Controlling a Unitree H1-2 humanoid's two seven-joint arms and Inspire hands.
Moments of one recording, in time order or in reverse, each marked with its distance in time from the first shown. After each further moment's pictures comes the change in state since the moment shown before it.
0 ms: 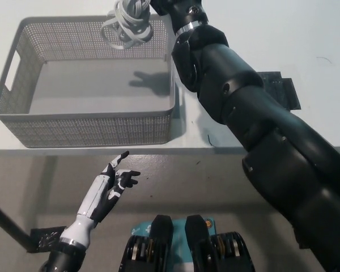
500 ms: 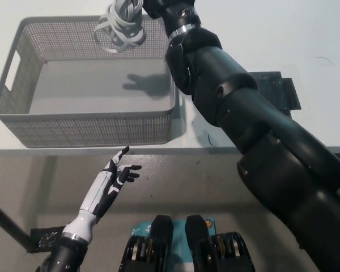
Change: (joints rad) left_arm -0.037 0.000 -0.010 0.029 0.004 0.000 0.000; right_arm -0.002 0.018 0.013 -0.001 -0.007 -0.003 0.001
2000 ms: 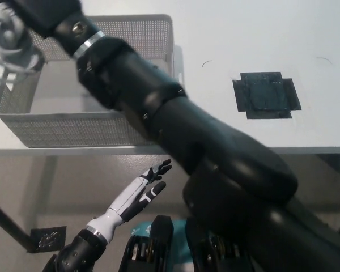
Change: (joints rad) left_arm -0.050 0.024 -0.154 0.022 0.028 0.008 -0.129; right_arm -0.099 0.164 0.120 -0.044 -0.092 -0.054 -0.036
